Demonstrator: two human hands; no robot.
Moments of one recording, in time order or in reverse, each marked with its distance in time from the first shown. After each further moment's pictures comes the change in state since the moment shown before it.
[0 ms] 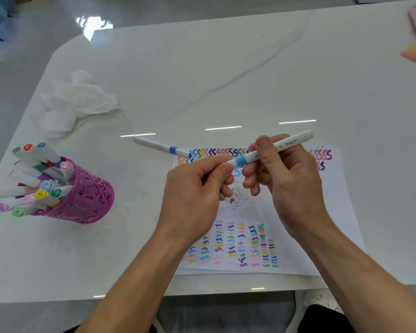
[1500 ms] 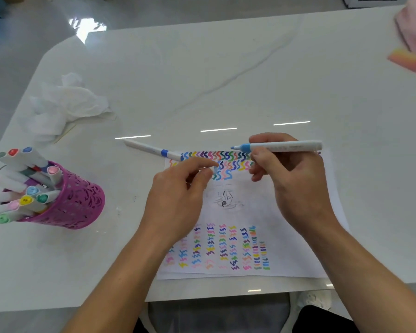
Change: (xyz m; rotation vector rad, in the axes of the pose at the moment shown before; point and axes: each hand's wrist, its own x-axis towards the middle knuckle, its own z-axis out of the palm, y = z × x) left_hand 0.010 -0.015 -0.011 0.381 0.004 -0.072; right_hand 0.006 -0.011 -0.019 -0.195 0.023 -0.087
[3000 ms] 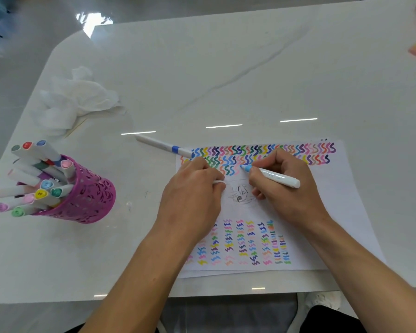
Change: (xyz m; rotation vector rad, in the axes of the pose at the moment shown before) left_hand 0.000 -0.010 0.006 0.503 -0.018 0.168; right_hand 0.001 0.040 0.003 -0.300 -0.095 0.116
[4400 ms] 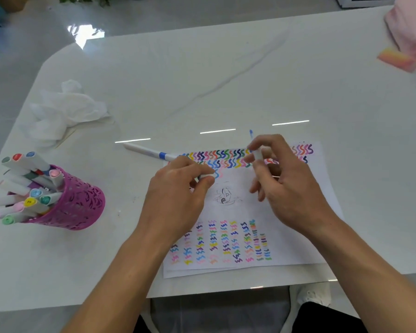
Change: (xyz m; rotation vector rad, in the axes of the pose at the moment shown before) left_hand 0.001 0.007 -0.010 -0.200 0.088 0.012; right_hand -0.011 -0.019 -0.032 -0.112 -0.059 -0.161
